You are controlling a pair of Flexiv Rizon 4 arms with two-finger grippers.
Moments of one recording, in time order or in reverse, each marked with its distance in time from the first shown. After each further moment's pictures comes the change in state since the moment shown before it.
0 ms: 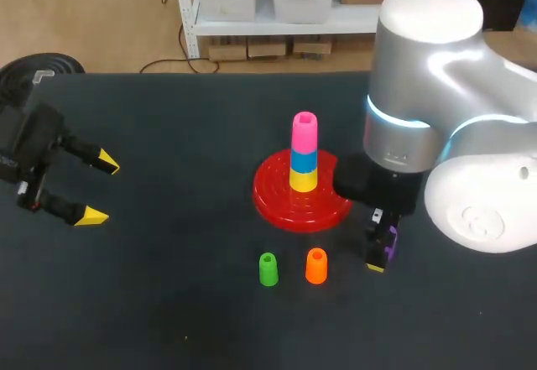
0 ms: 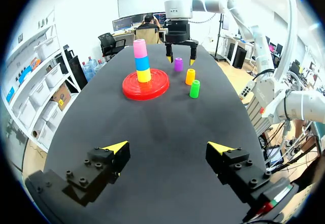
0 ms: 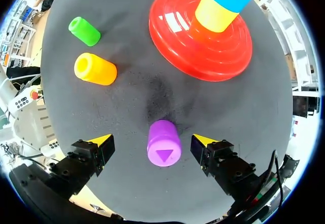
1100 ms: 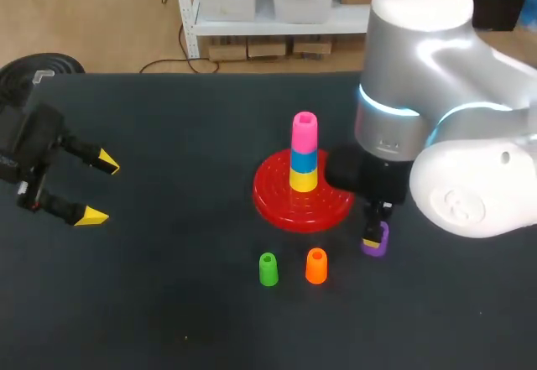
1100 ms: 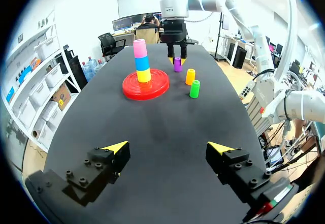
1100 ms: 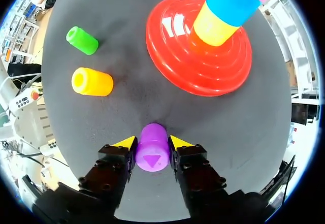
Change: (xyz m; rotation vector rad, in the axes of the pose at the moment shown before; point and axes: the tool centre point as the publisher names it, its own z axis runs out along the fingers) left arm 0.000 0.000 0.000 0.000 0.000 0.000; right arm -0.019 -0.010 -0.008 0.002 -0.020 -0.041
